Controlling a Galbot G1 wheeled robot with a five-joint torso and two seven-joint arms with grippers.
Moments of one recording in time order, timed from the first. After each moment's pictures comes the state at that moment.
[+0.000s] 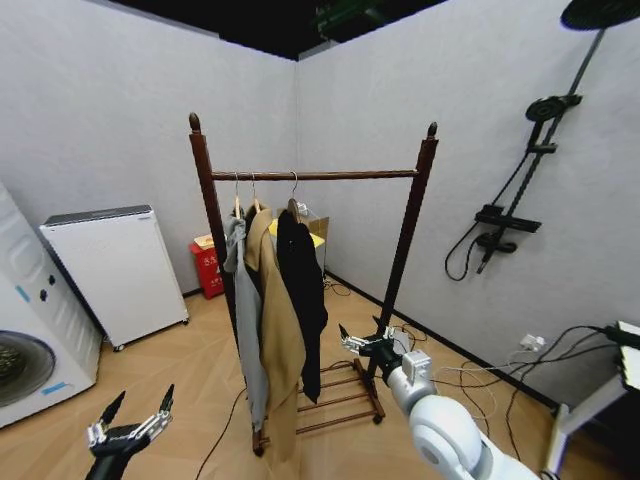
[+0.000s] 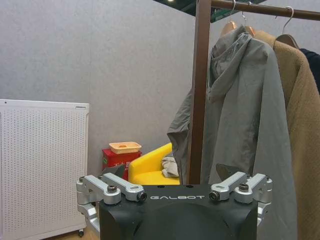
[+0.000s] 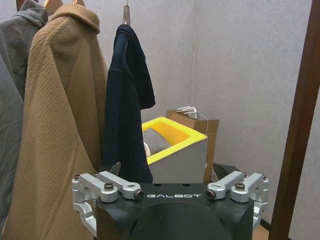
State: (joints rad) left arm 1.83 -1.30 -0.87 -2.29 -0.49 -0.05 0.04; right arm -1.12 0.93 0.24 2.27 0.59 -0.43 0.43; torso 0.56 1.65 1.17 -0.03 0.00
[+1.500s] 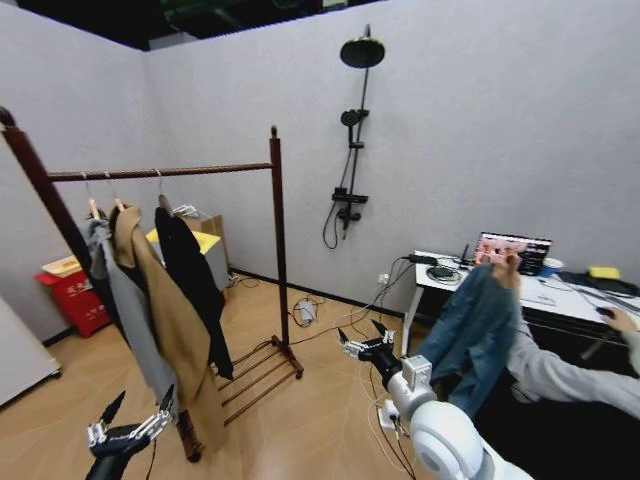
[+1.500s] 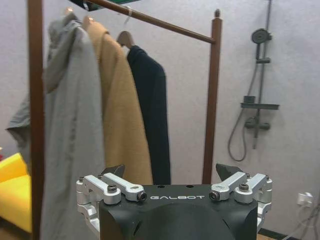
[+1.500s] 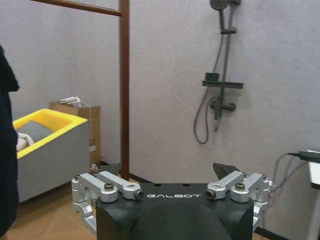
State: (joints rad) left arm 1.83 -1.30 -0.87 -2.29 -0.49 -0.05 0.04; right arm -1.16 0.94 0.25 2.28 0.57 -0.42 0.40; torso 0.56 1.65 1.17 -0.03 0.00
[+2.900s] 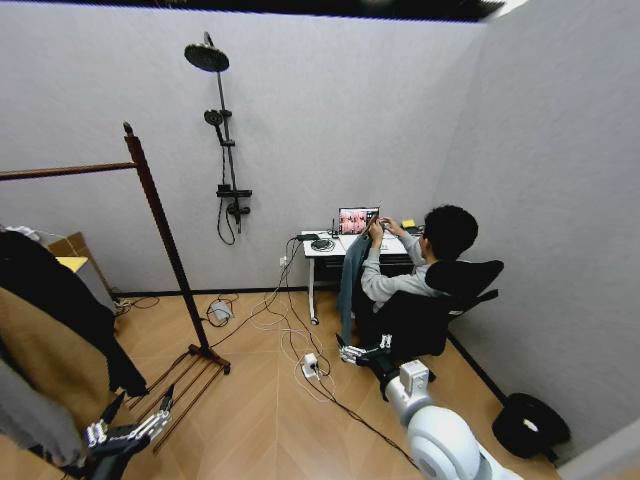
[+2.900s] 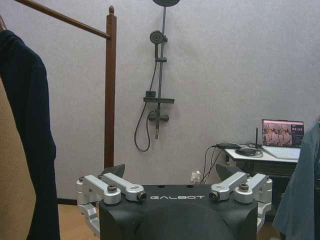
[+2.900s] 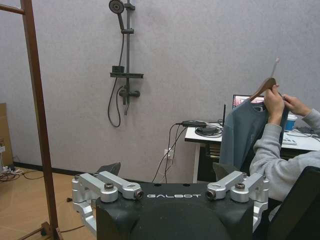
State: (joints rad) left arm 1.83 -1.30 -0.87 -2.29 -0.49 -0.05 0.04; right arm -1.18 0.96 0.24 2.27 0.55 -0.40 0.39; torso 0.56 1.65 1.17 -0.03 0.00
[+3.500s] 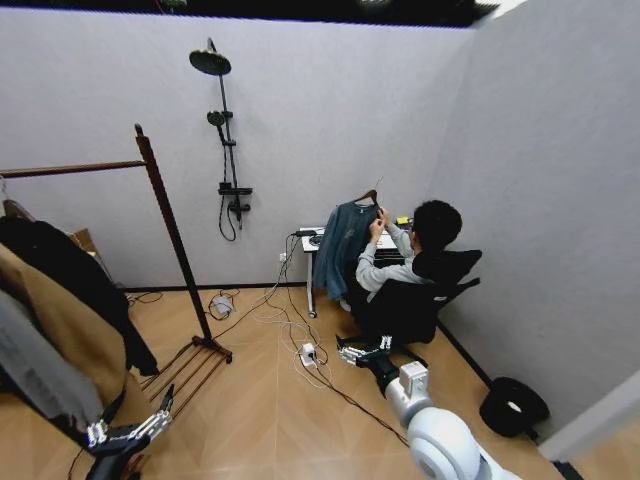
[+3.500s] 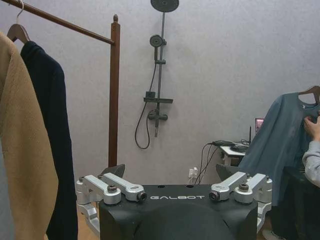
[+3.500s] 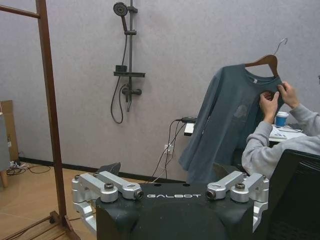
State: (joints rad) left arm 1.83 -1.30 -0.87 -2.29 -0.49 -0.05 0.04; right arm -1.19 0.96 0.24 2.27 0.54 -0.40 0.38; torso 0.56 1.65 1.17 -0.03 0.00
